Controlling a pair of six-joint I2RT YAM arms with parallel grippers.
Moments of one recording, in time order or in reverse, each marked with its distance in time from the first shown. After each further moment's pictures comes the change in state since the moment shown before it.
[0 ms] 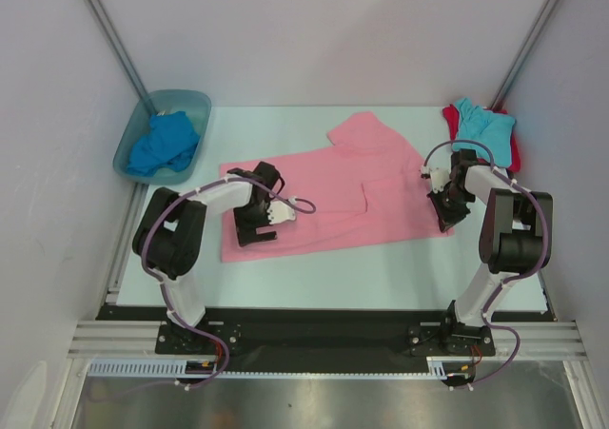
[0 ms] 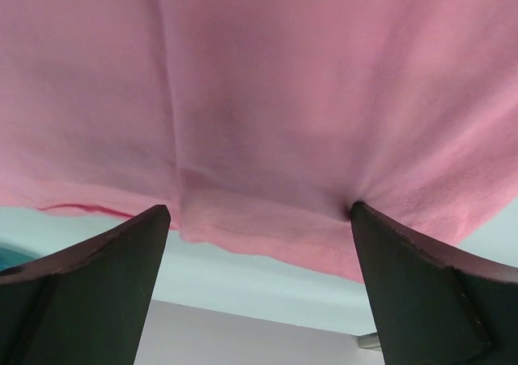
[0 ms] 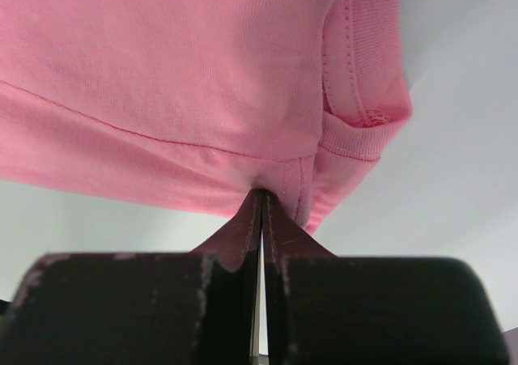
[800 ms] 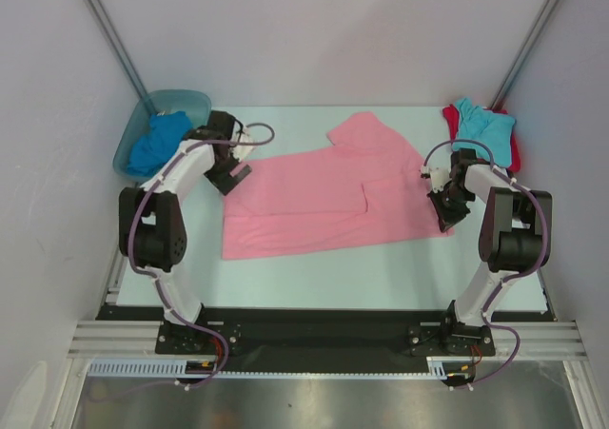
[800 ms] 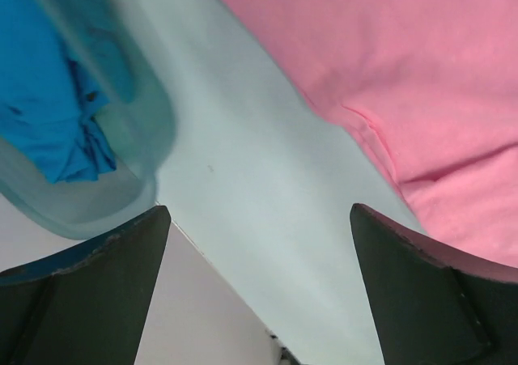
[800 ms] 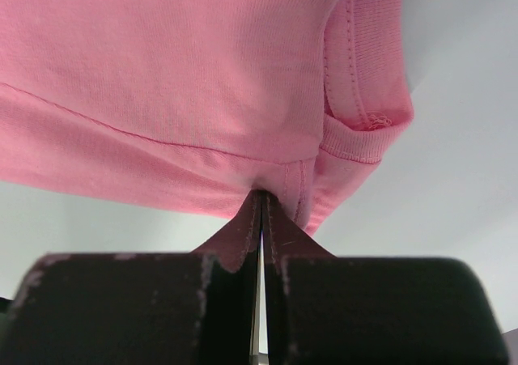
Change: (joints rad) left arm 0.264 0.002 0.321 0.007 -0.101 -0.289; right arm 0.000 0.011 0.014 -0.012 -0.001 0.000
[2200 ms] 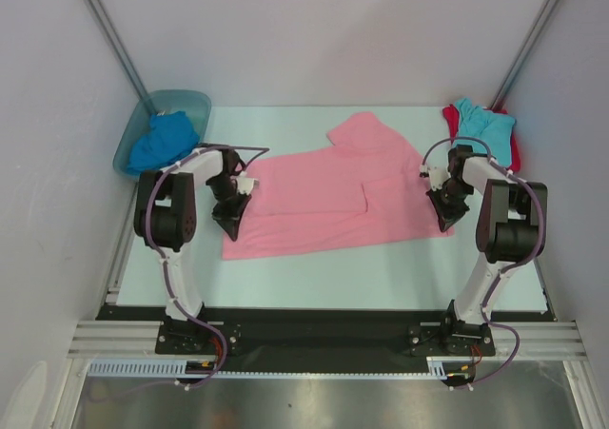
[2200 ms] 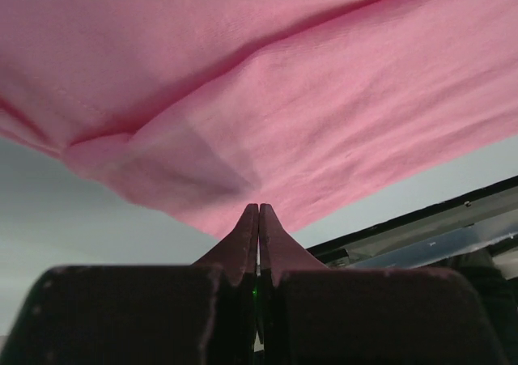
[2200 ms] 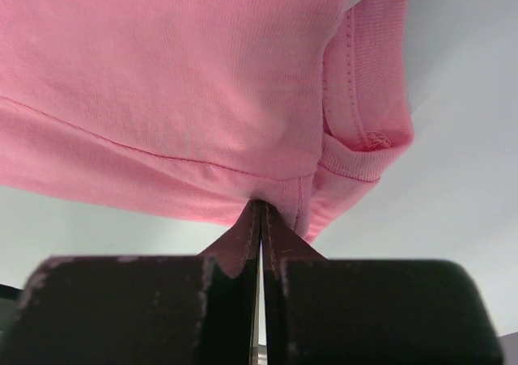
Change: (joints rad) left arm 0.042 0.182 -0.028 -0.372 0.472 -0.414; right arm 0.006 0.077 0.093 -0.093 0.010 0.002
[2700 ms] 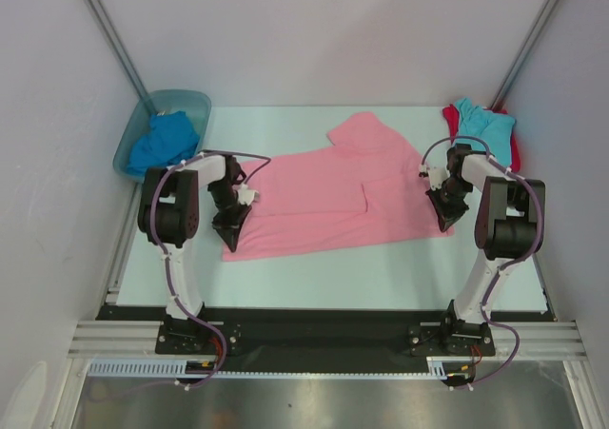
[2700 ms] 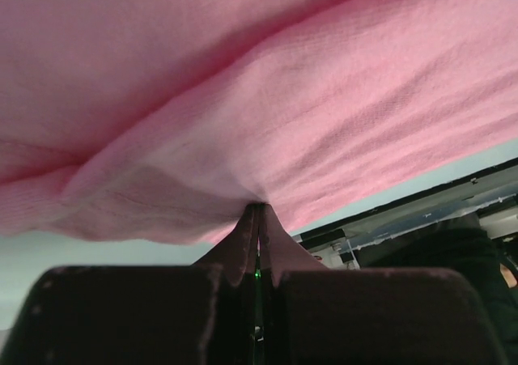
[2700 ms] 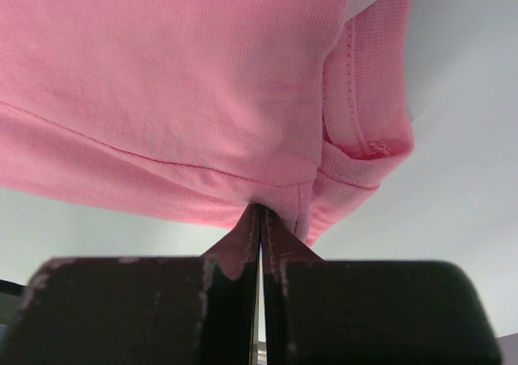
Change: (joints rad) left arm 0.000 0.068 -0.044 -0.042 0.006 0.011; right arm 0.004 0.034 0.041 -0.042 0.007 0.000
